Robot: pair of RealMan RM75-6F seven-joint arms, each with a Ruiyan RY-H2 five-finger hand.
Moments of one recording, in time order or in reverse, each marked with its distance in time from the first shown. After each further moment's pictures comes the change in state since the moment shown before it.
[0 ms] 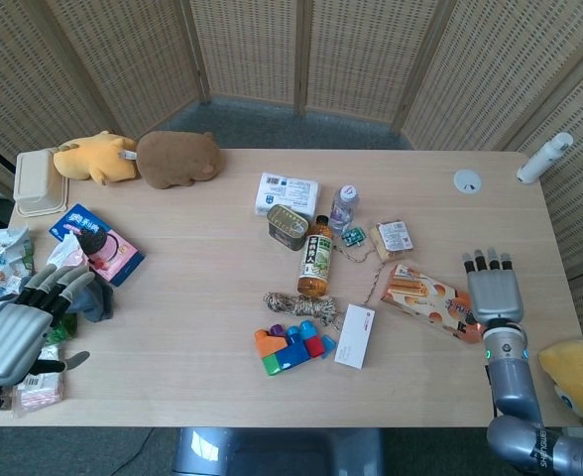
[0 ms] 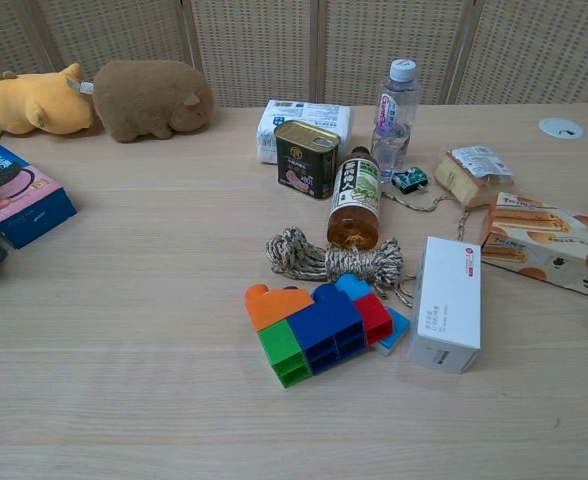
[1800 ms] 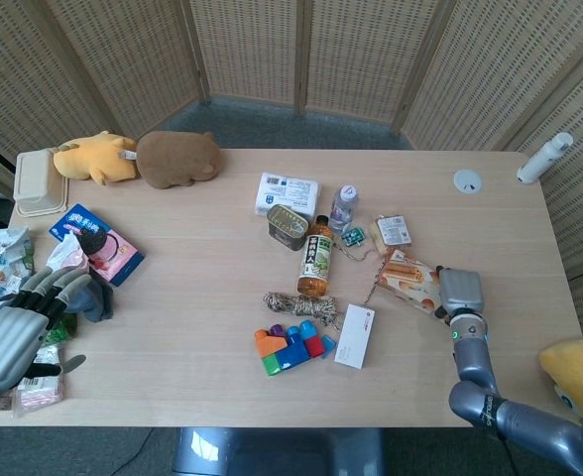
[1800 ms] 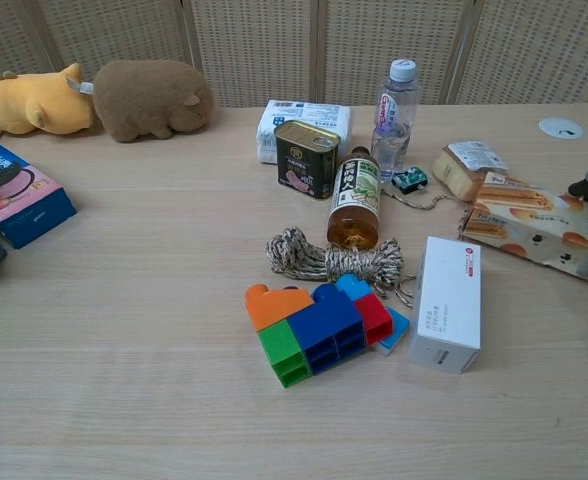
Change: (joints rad) left arm 0.002 0.035 0.014 -0.035 -0.003 0.000 0.009; right arm 0.064 -0.331 0.028 0.535 0.019 -0.248 0.326
